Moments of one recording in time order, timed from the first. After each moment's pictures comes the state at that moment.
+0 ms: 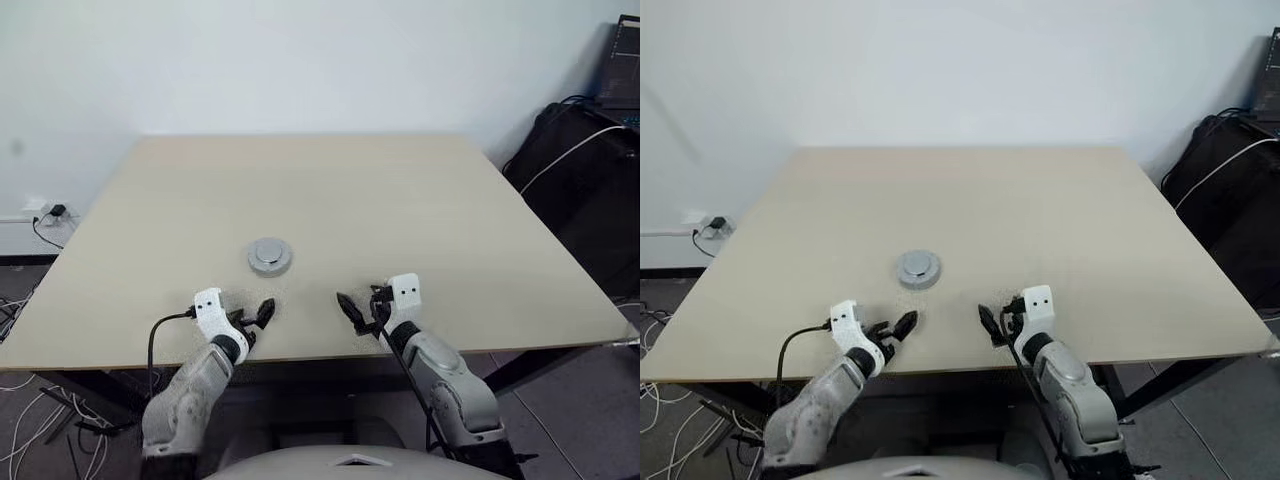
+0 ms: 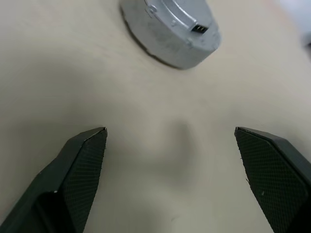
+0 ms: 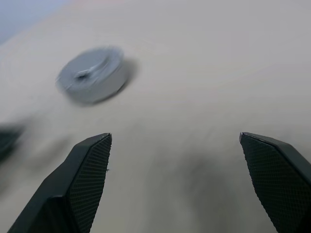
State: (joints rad) left arm 0.25 0.05 -0.02 -0.21 -0.43 0.49 -0.07; right arm 0.14 -0.13 0.12 -0.19 0.25 0.36 0.23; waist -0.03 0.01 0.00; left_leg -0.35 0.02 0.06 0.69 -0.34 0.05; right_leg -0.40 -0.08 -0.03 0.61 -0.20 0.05
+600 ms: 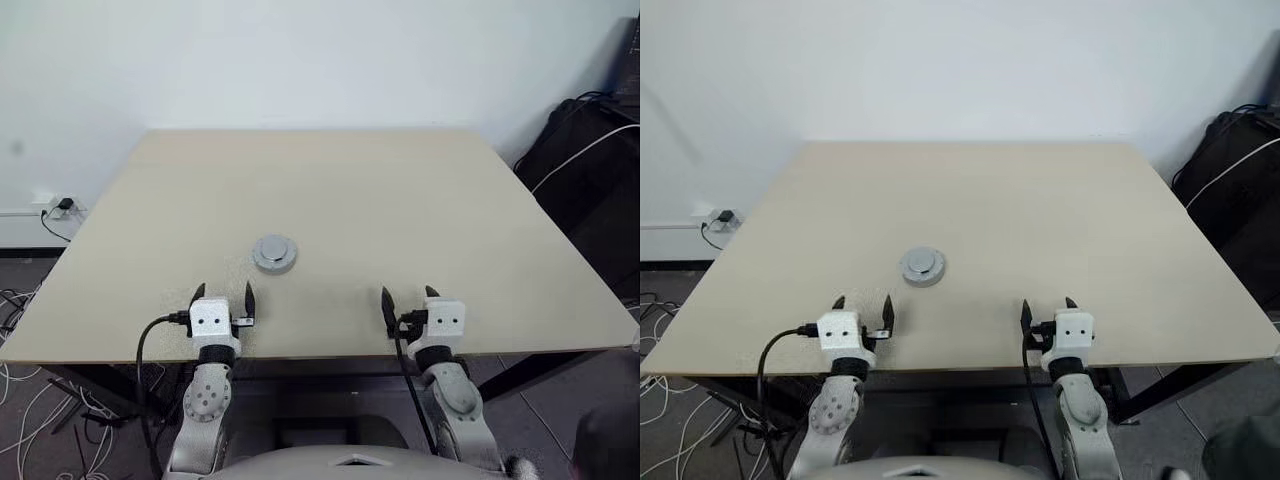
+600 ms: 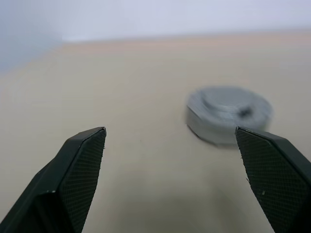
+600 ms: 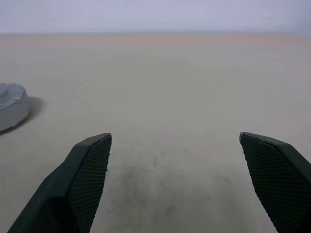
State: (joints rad) left arm 0.31 0.01 -0.12 -0.06 0.06 -0.23 0.13; right arm 0.31 -0.04 0.03 -0.09 0.07 -0.11 0.07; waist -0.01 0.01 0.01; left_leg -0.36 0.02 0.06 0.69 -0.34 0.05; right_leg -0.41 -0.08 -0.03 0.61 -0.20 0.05
